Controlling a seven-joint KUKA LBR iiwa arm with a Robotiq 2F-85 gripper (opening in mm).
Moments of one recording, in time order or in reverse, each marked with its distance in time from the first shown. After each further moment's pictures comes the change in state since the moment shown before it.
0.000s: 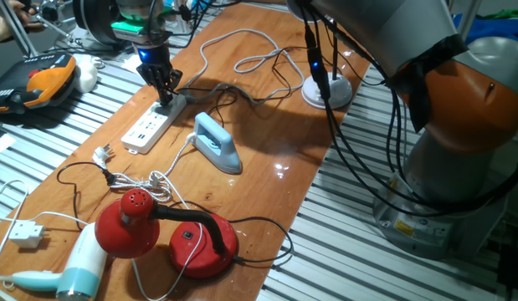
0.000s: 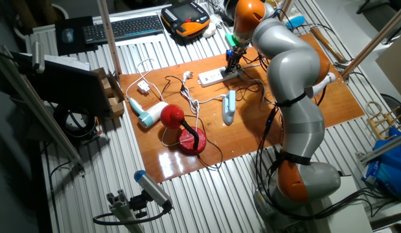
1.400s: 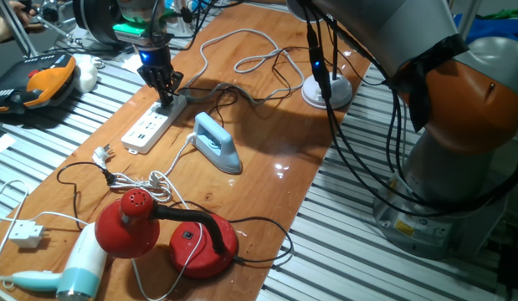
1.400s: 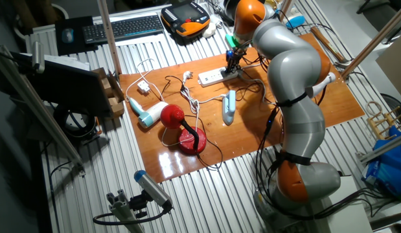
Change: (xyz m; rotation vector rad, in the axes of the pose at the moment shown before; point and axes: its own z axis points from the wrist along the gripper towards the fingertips) arm -0.001 0.001 0.005 -0.018 0.000 -0.005
